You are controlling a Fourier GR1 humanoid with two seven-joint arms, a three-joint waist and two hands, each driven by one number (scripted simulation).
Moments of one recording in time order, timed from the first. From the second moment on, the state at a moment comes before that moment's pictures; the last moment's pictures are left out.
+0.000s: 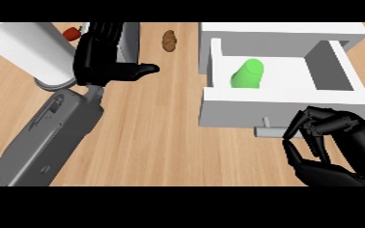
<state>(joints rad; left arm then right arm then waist) -0.67 0.39 -0.39 -1.25 0.82 0.40 -0.31 -0.02 -0.25 -0.02 -2.06 0.02 0.37 0.14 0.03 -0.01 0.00</state>
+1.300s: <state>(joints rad) -0.15 0.56 -0.16 -1.46 0.84 0.03 -0.39 -0.34 -0.24 0.23 -1.22 0.79 0.10 -0.23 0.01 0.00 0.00</state>
